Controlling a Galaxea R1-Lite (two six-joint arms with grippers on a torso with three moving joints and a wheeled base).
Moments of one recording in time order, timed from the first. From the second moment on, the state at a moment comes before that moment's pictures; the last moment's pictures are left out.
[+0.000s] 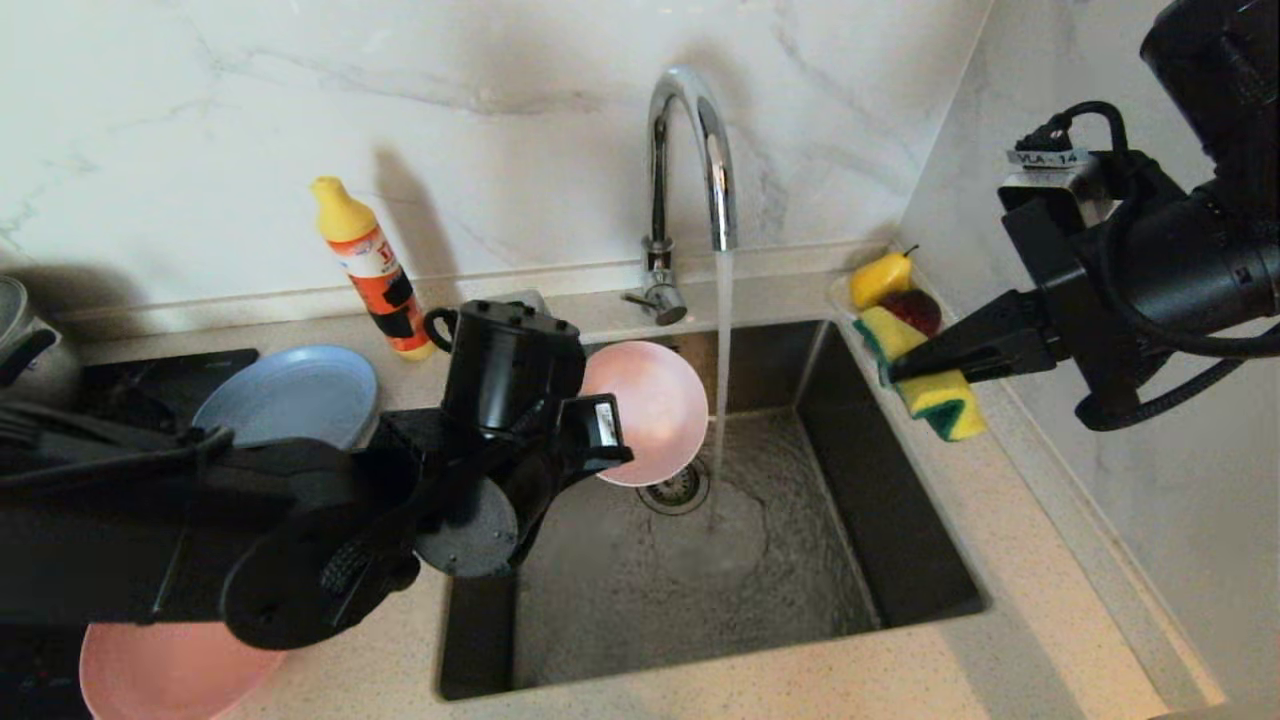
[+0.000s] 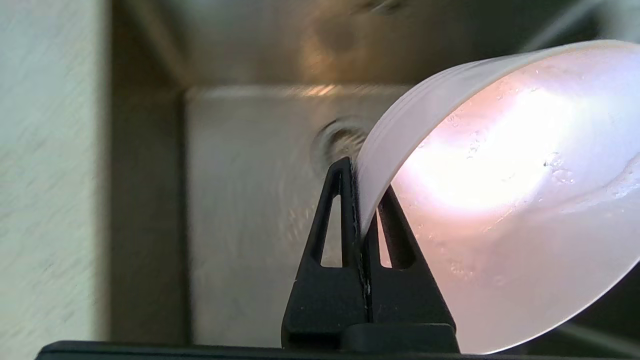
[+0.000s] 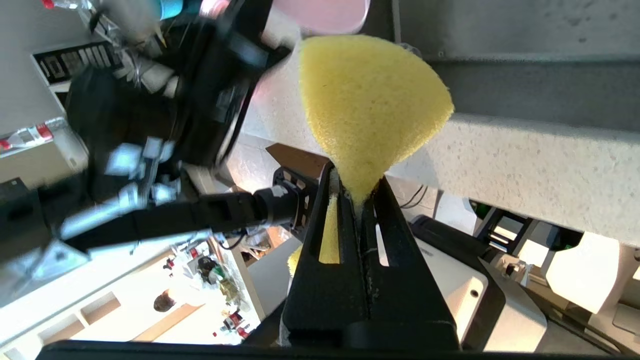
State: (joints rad) left arm -0.73 1.80 -1.03 -0.39 0.58 -0.41; right arm 0.39 1.66 -1.89 0.96 0.54 0.65
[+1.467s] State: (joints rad) left arm -0.68 2.25 -1.74 0.14 0.50 -0.67; right arm 0.39 1.41 -1.63 0.94 0.54 0.57
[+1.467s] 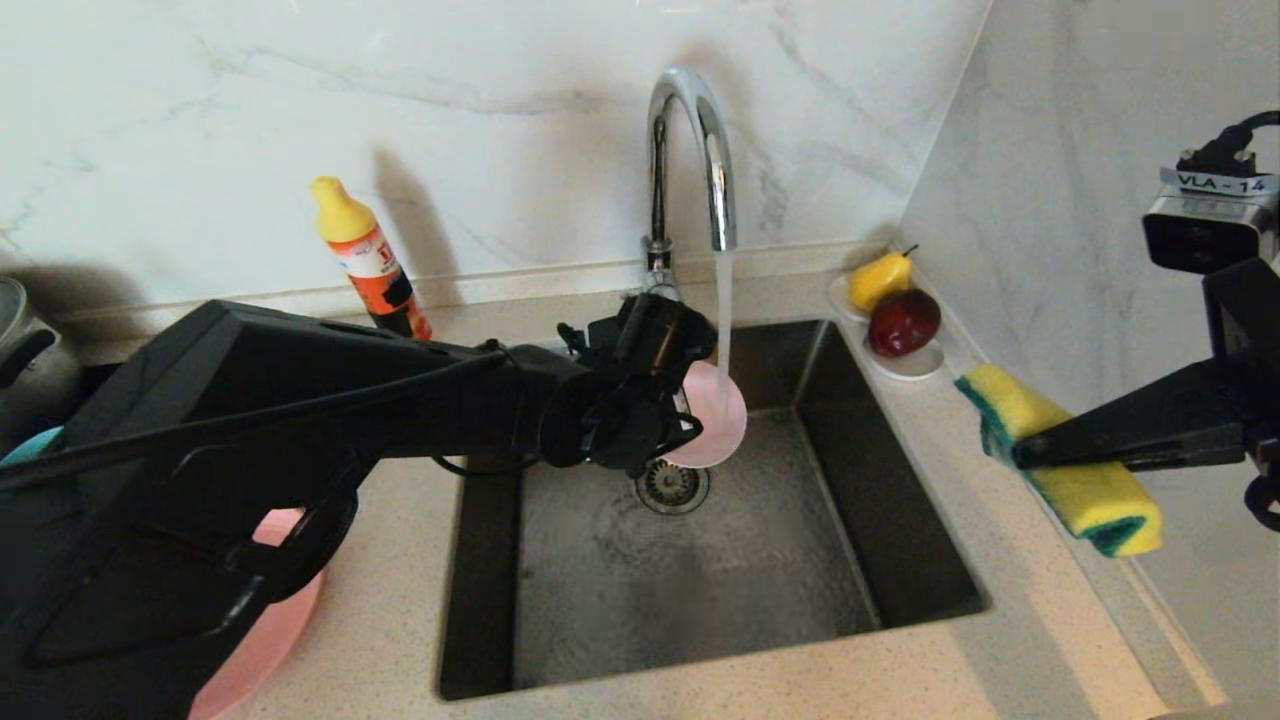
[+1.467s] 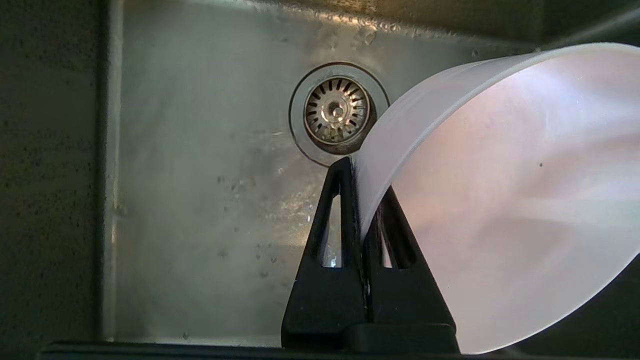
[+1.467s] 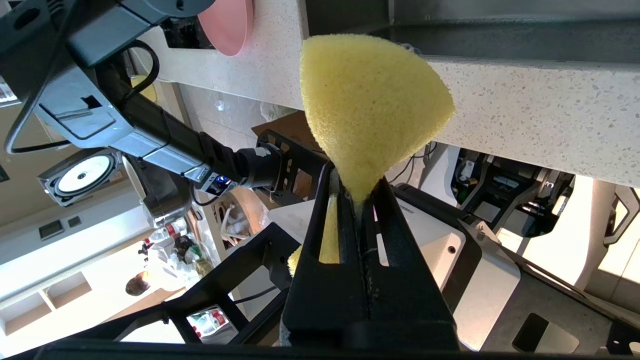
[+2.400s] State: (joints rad) left arm -0.69 2.21 -1.67 0.23 0.39 -0.74; right arm 0.38 1.42 -1.62 0.94 0.55 0.58
